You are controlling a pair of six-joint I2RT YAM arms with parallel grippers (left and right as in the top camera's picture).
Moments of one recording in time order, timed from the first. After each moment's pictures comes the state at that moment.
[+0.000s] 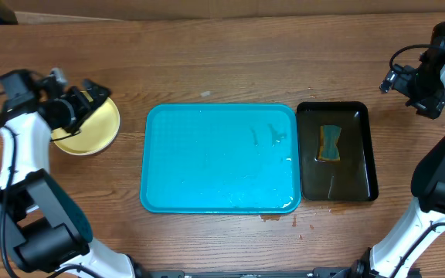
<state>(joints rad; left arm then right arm) 0.44 1.82 1.33 -0.59 0.60 -0.24 -0.31 2.10 1.87 -1.20 -0.02 0.28</state>
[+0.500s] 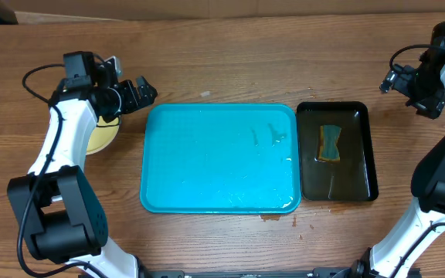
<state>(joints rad) 0.18 1.82 1.33 -0.59 0.40 -0.20 -0.31 2.10 1.87 -1.20 -0.02 0.28</state>
